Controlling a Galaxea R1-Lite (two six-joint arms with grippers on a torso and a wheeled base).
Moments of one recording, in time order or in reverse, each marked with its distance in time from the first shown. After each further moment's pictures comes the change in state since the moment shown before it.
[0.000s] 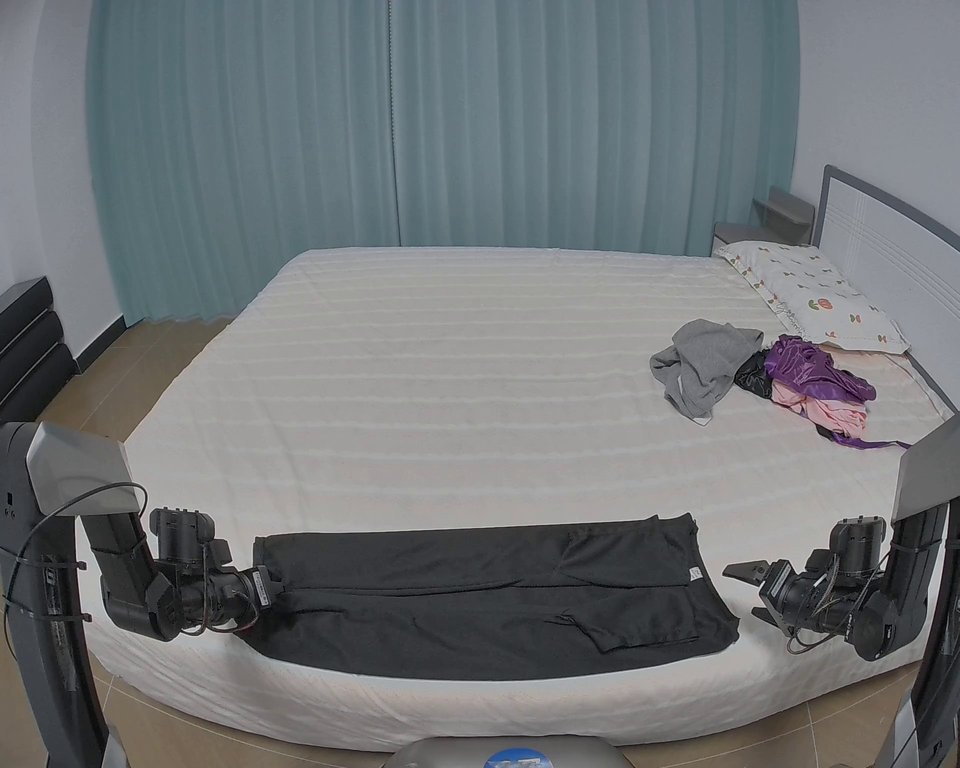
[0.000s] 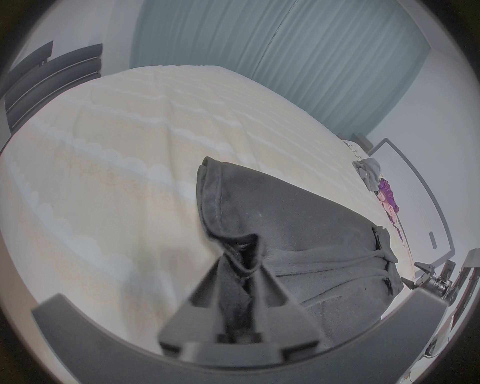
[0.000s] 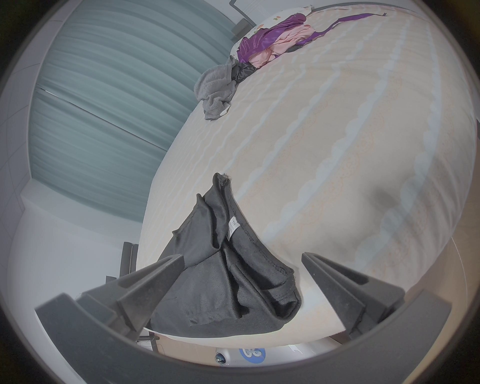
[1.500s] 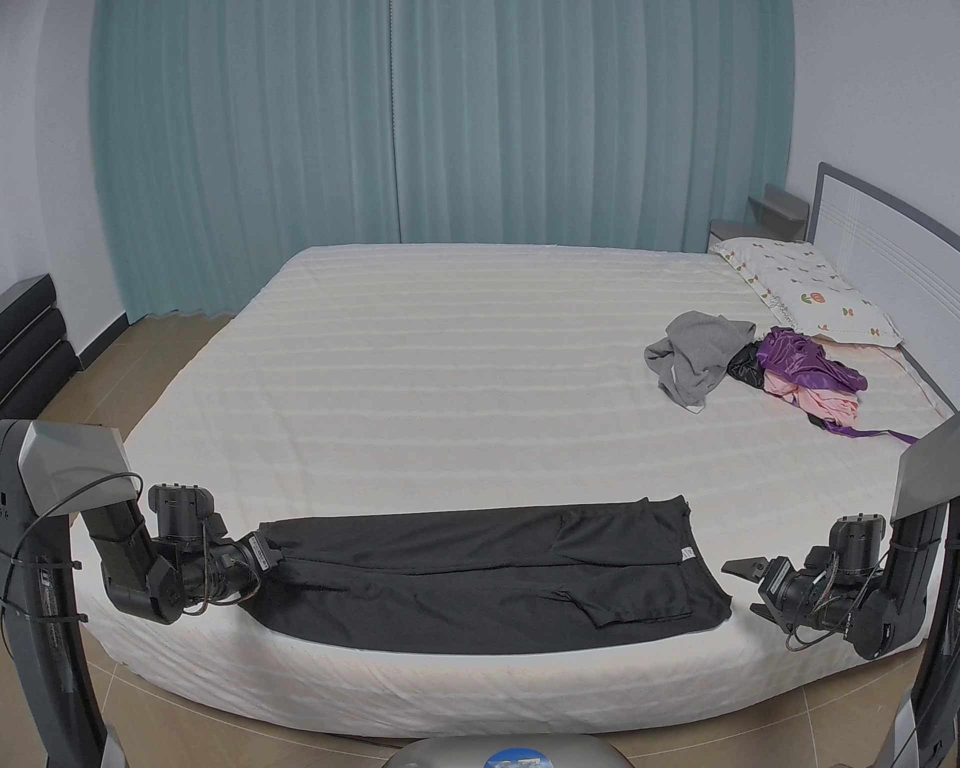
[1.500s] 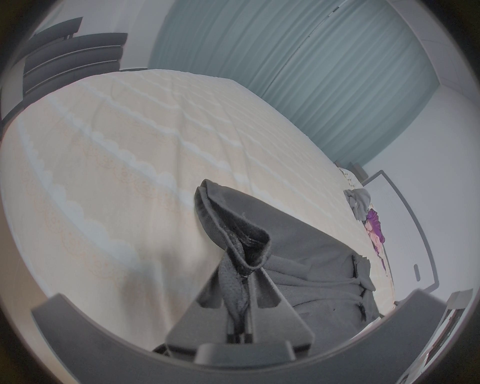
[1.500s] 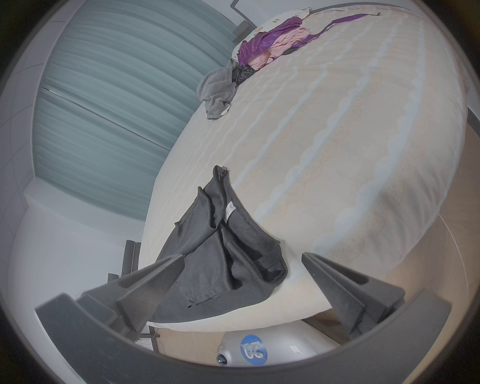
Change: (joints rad) left arm -0.014 -0.030 -0.079 -0.001 0.002 -0.194; right arm 0.000 0.000 -0.011 -0.008 0.008 0.001
